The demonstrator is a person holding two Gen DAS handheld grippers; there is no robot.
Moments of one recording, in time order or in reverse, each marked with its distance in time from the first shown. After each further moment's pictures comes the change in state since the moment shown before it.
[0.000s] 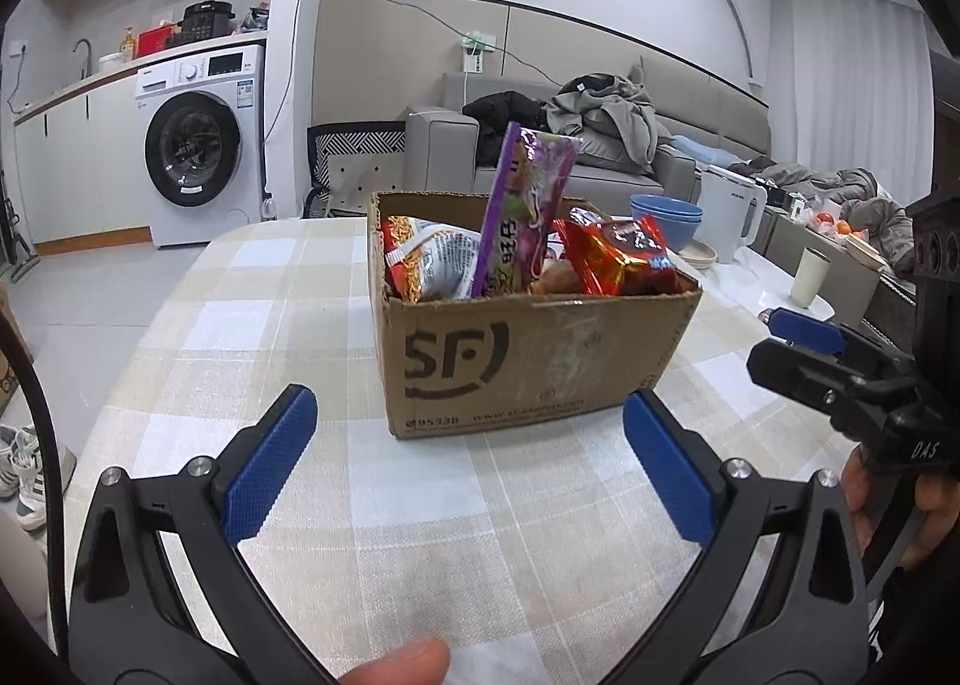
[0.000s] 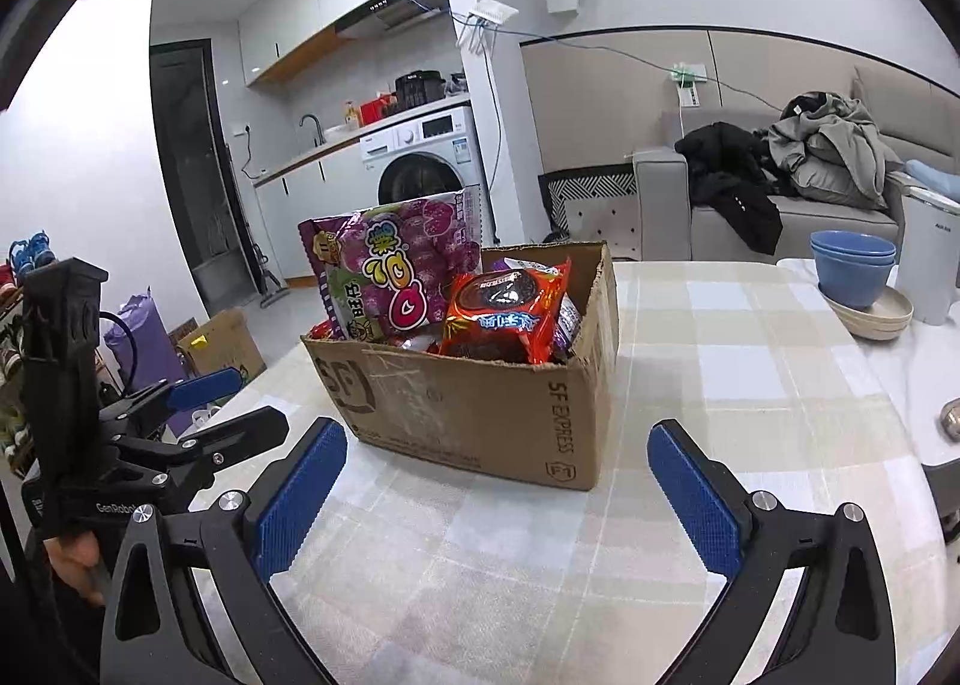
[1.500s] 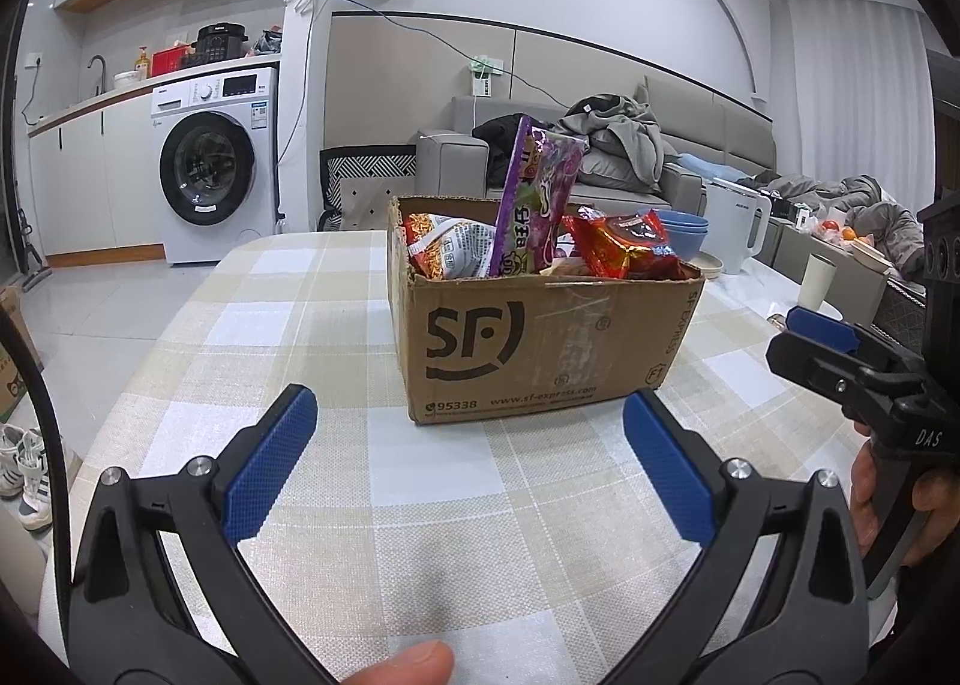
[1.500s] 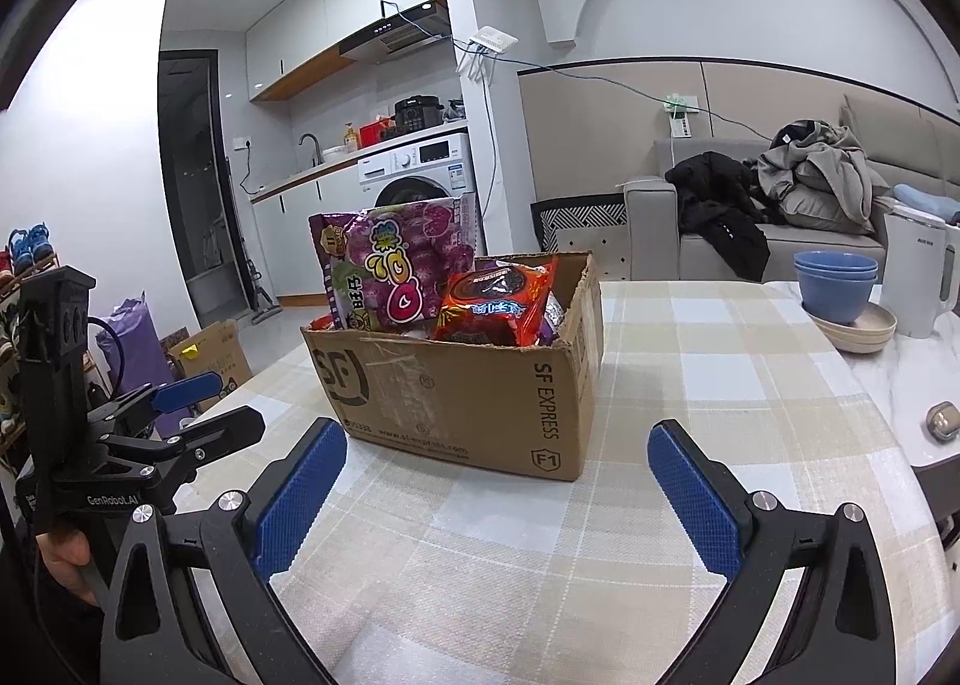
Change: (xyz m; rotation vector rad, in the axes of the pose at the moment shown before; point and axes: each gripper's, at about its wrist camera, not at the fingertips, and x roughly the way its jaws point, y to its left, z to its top) left arm -0.012 0.006 -0.023 0.001 -0.068 0.028; right arm -0.012 0.000 -0.020 -0.026 -0.077 -0.029
